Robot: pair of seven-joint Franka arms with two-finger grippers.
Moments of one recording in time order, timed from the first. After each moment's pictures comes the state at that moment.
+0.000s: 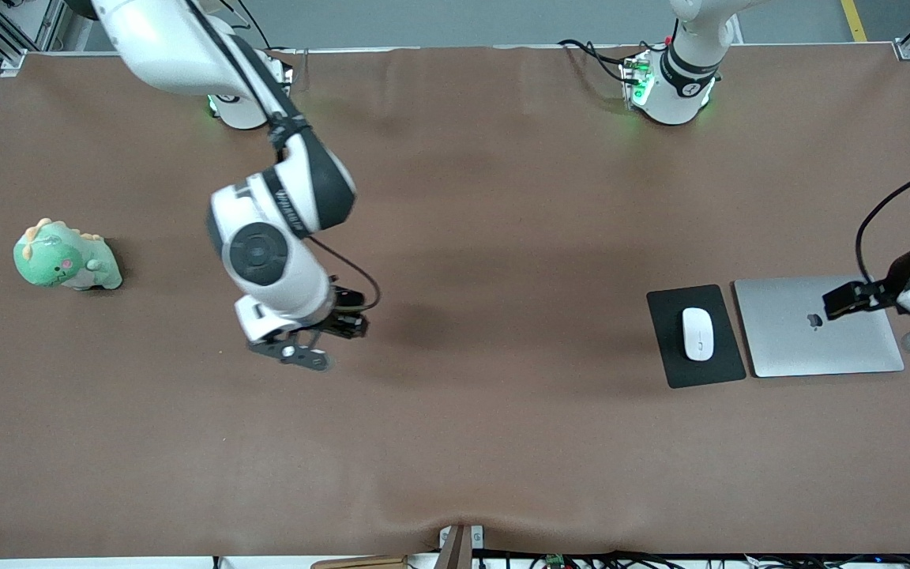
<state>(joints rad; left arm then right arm) 0.35 0.25 -0.40 -1.46 0.20 1.74 -0.12 0.39 0.54 0.02 -1.47 -0.01 1.98 0.70</state>
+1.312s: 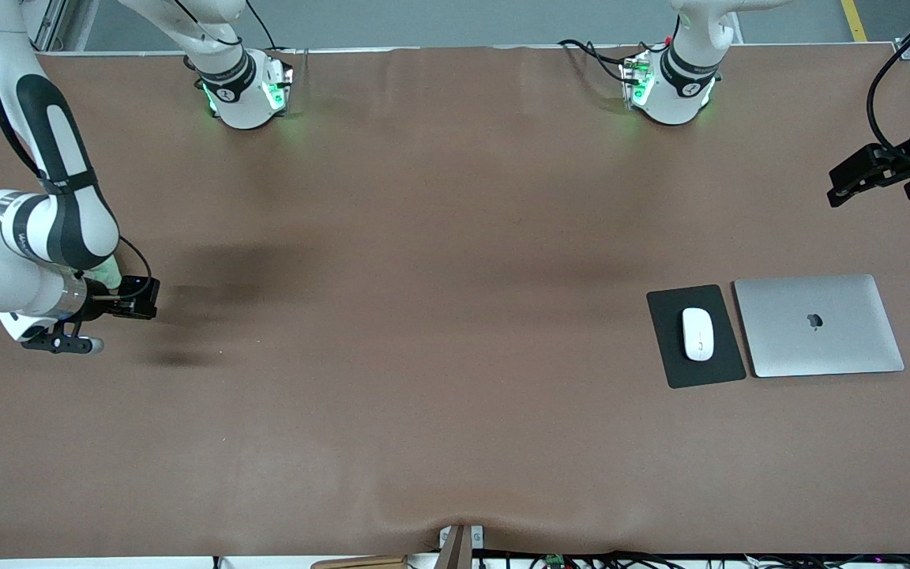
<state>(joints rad) 0.06 0.00 -0.12 -1.49 0.04 1.49 -0.12 -0.23 0.42 0.02 -1.95 -0.01 2.23 -0.12</state>
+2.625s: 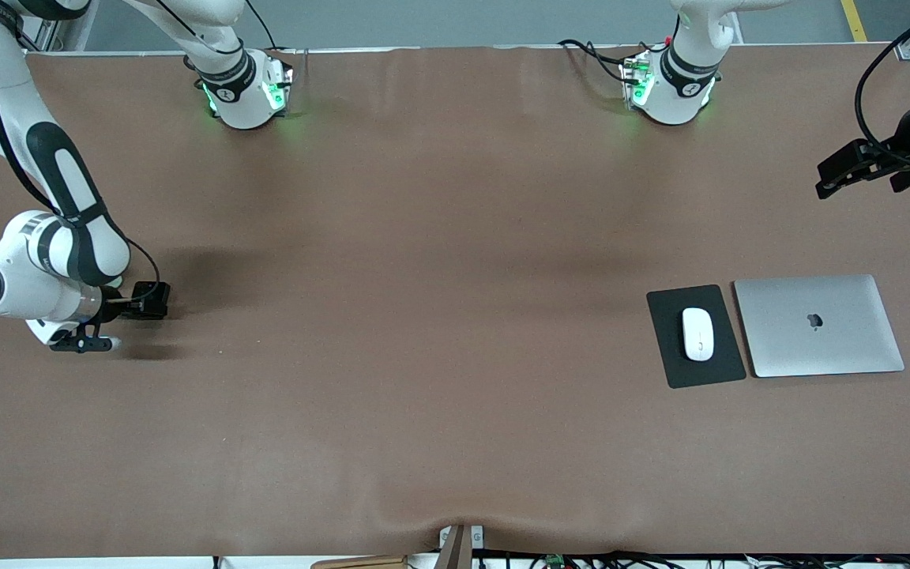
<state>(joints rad) 0.05 -0.04 -0.12 -1.55 0.03 1.48 -0.12 -0.30 0.56 0.03 -1.96 -0.01 2.33 -0.26</state>
